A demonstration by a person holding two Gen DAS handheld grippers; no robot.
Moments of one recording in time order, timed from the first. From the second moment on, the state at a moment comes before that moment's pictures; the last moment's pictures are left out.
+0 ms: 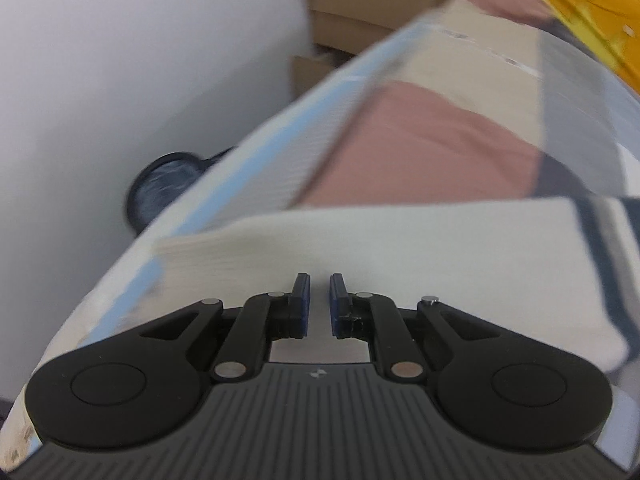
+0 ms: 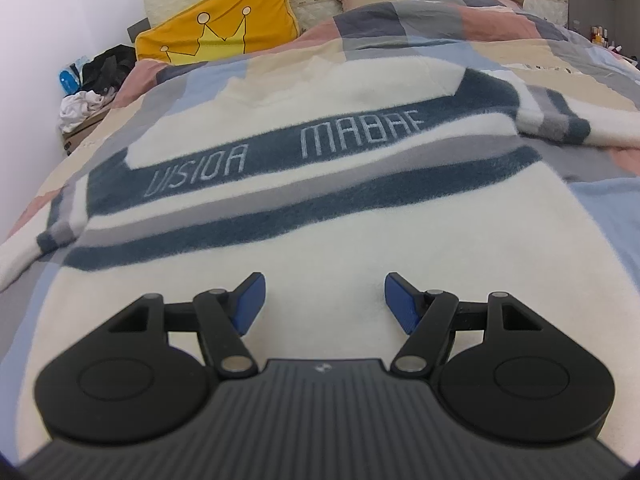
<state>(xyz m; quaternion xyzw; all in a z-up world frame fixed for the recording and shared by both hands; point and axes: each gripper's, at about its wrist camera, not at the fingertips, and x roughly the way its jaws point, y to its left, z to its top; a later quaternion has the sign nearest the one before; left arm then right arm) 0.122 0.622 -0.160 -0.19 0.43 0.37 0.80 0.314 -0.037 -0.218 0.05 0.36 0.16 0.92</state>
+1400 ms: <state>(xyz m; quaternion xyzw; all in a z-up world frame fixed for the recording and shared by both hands) 0.071 0.256 -0.133 -0.31 0.50 0.20 0.78 0.281 -0.076 -0.203 0.09 0.36 0.21 0.91</state>
